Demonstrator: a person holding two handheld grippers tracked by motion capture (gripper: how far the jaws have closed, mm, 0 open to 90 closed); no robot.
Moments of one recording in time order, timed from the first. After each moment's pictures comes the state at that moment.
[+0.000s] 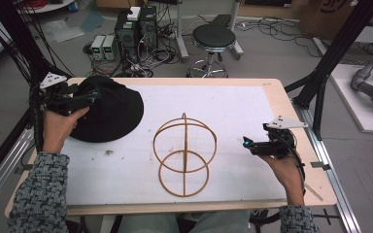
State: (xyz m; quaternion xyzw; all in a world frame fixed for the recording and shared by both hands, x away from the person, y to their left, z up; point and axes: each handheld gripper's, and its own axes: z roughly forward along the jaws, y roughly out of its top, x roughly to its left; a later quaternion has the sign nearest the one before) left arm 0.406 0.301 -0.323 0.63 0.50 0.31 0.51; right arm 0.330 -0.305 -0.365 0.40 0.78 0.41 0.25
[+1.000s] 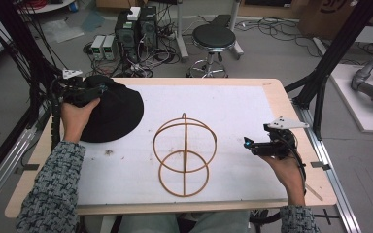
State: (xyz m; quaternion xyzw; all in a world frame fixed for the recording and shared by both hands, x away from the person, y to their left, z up) left arm 0.456 0.283 -0.347 0.62 0.56 0.33 0.43; right arm 0.330 -0.308 -0.367 0.41 0.78 0.41 0.25
